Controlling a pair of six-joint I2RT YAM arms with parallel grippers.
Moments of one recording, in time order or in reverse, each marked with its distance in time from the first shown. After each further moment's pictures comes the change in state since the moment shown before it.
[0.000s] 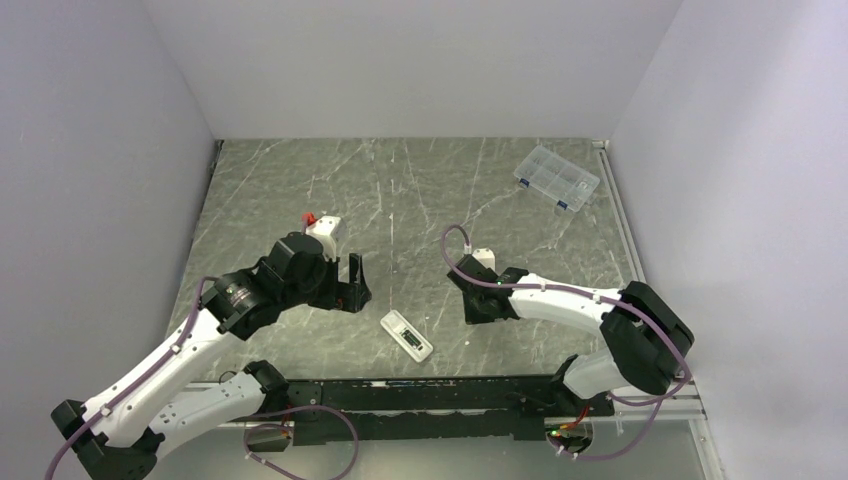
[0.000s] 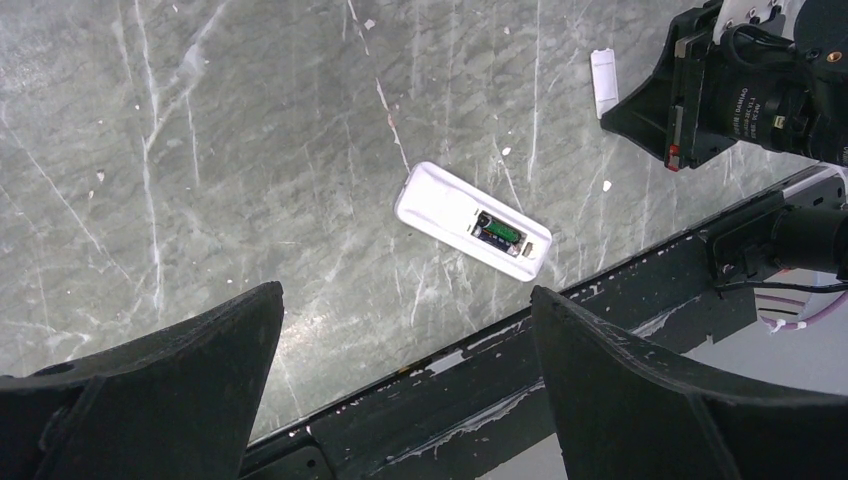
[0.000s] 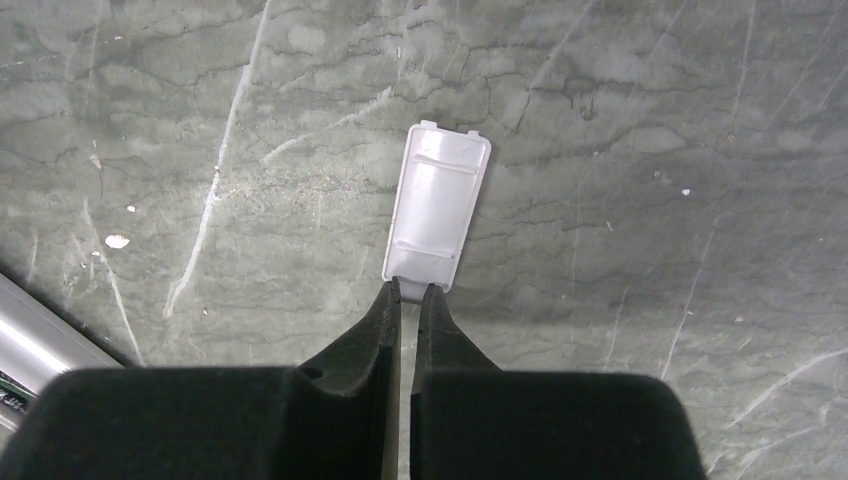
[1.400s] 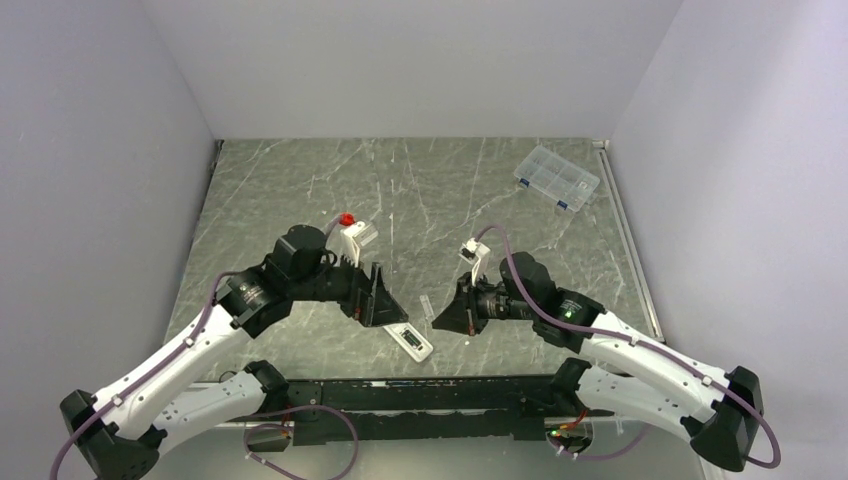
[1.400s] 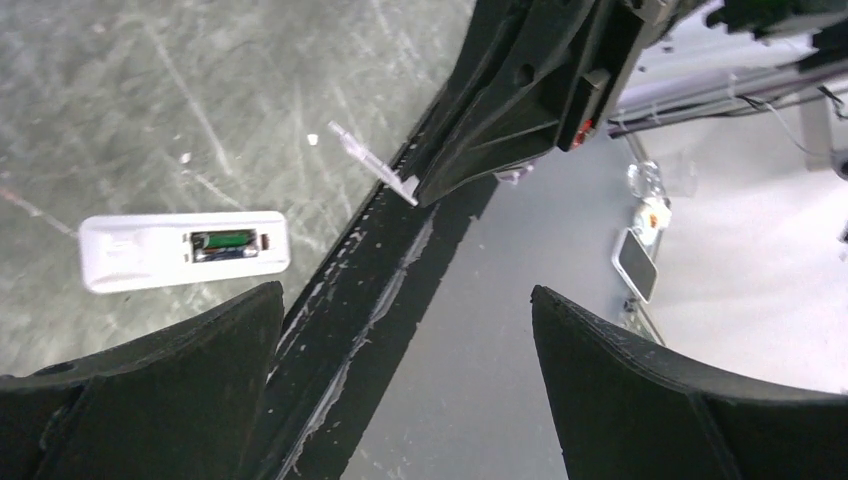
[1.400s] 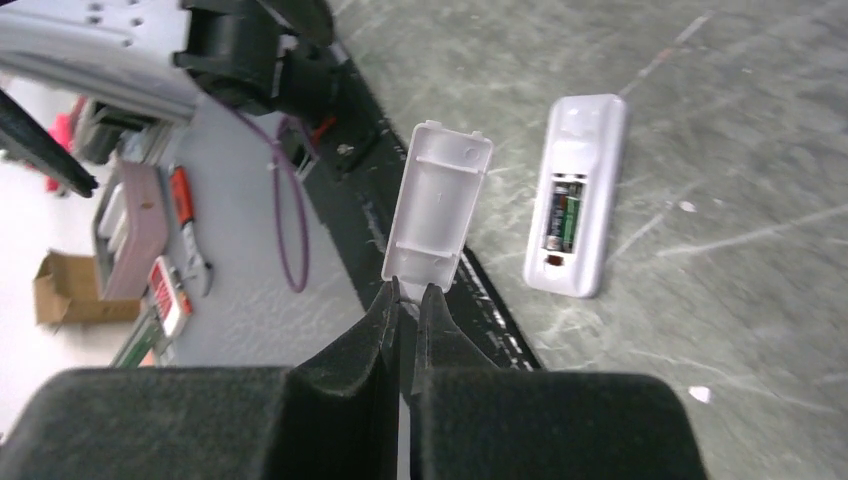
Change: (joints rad) left arm 0.000 0.034 -0.054 0.303 0.594 -0.008; right arm 0.036 -0.571 -0.068 0.227 -0.640 -0.161
